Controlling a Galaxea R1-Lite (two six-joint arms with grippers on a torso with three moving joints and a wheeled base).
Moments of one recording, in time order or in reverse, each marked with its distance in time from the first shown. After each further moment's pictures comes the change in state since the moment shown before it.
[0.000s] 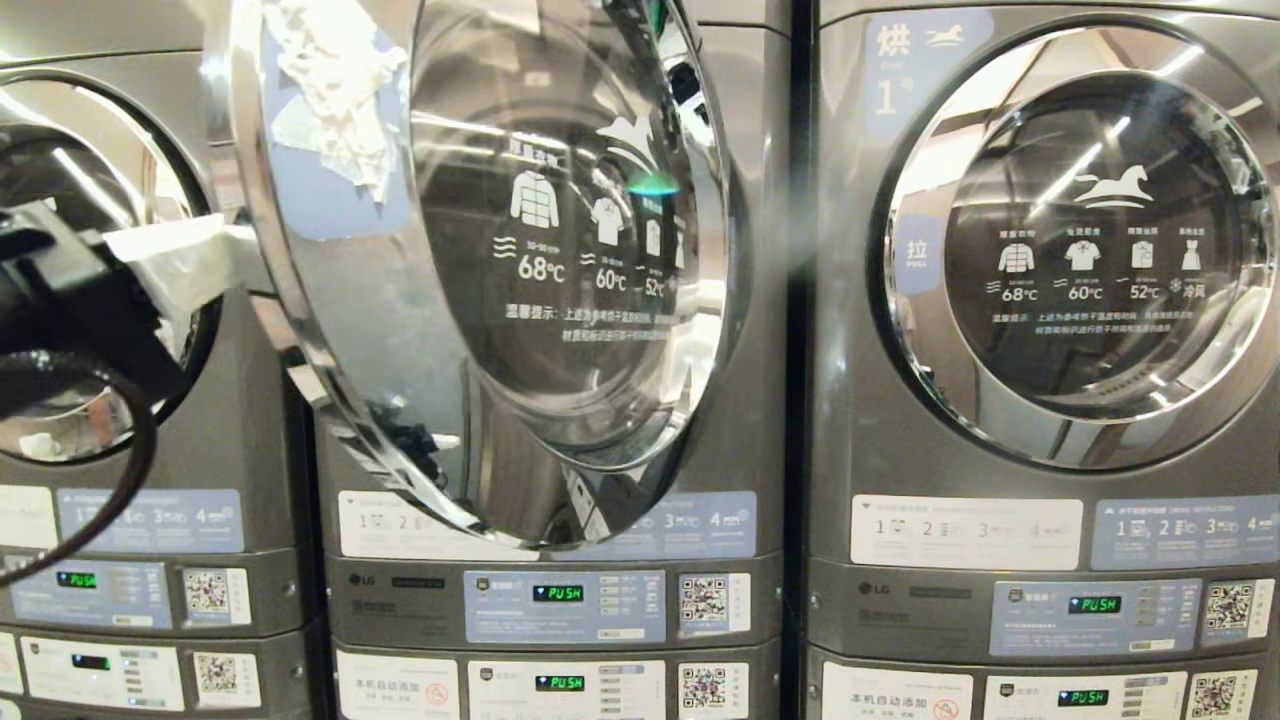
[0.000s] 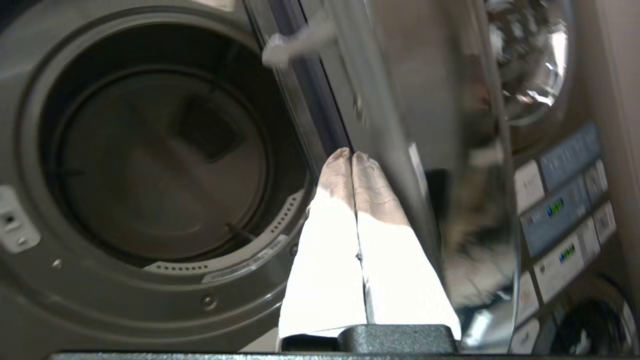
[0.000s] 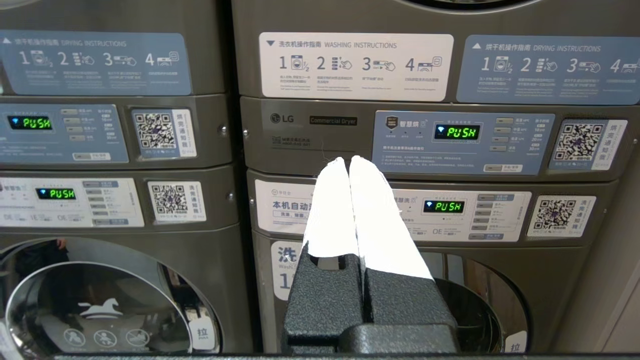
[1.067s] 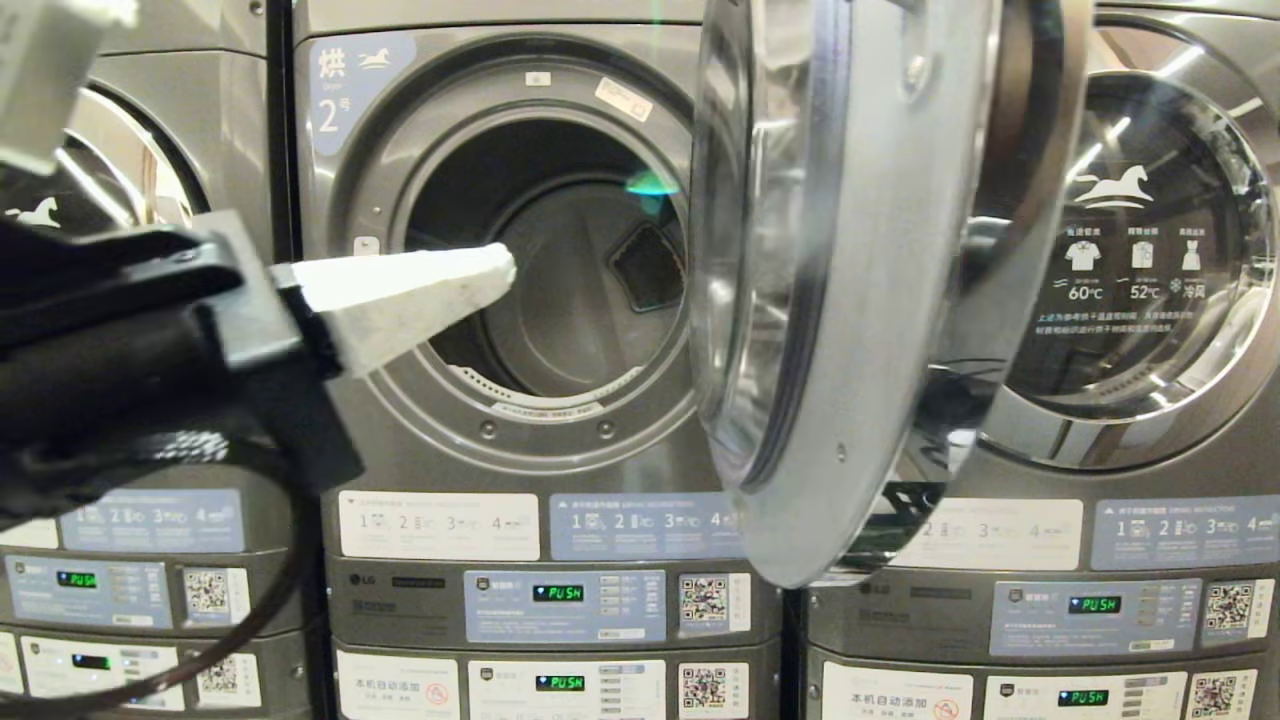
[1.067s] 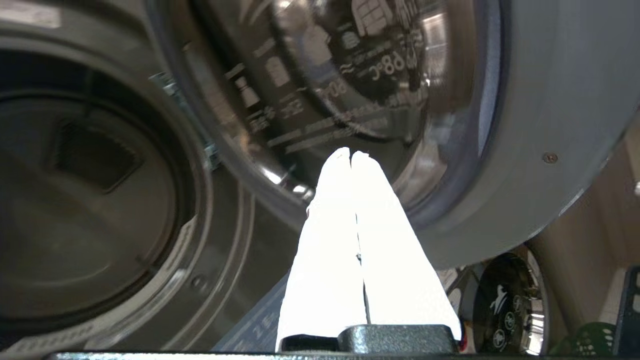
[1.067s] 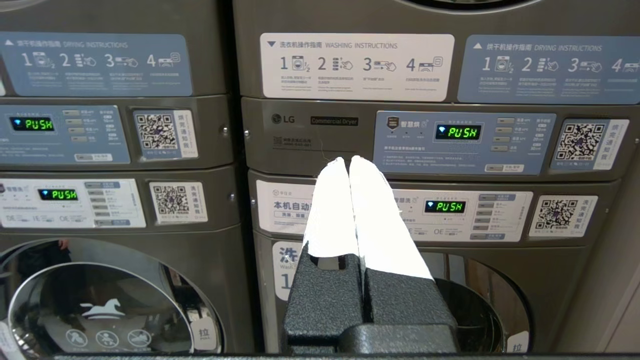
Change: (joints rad) left arm -0.411 0.091 -0.086 0.052 0.162 0.062; right arm 0.001 0.000 0.001 -0.001 0.001 0.005
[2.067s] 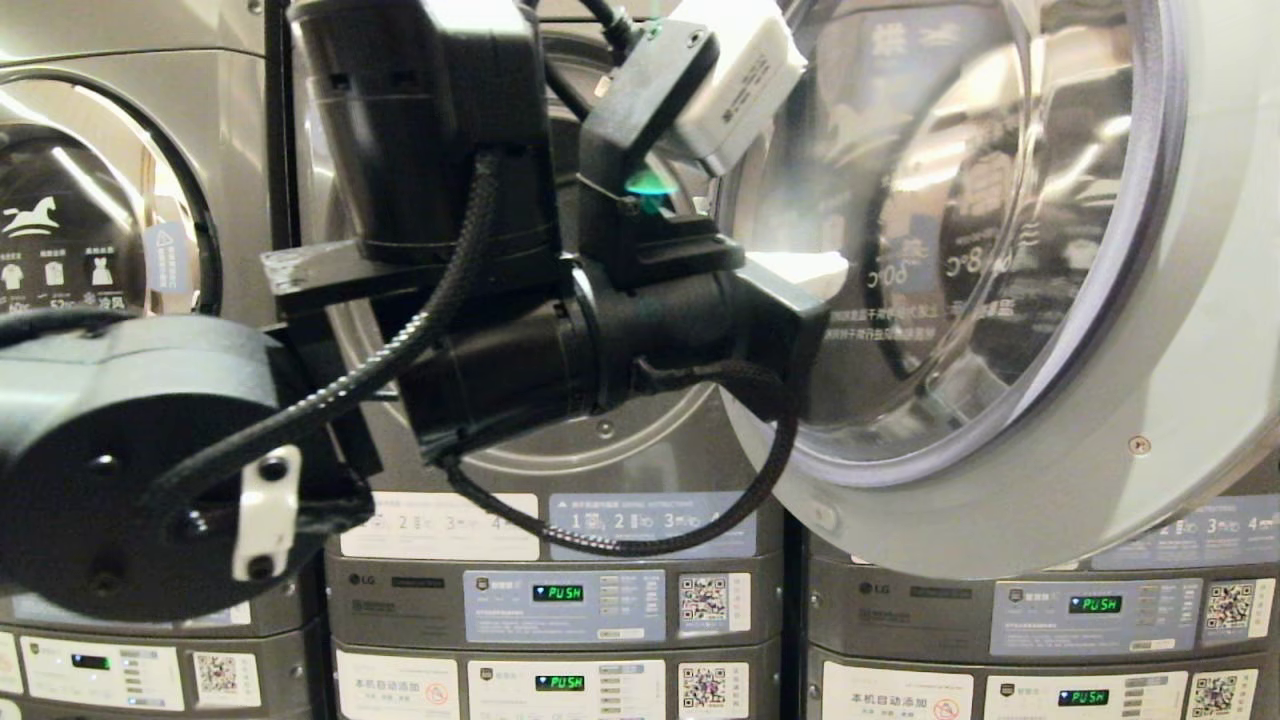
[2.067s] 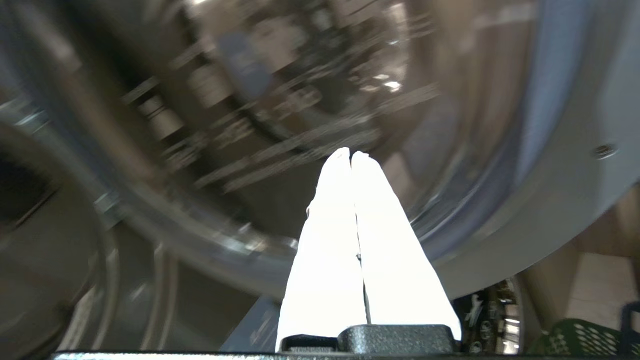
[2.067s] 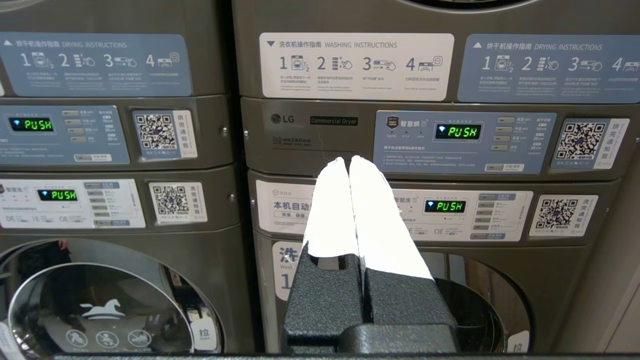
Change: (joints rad) left arm -0.218 0.436 -0.388 -0.004 0.115 -0.006; right arm -0.001 0.000 0.000 0.000 0.001 0.001
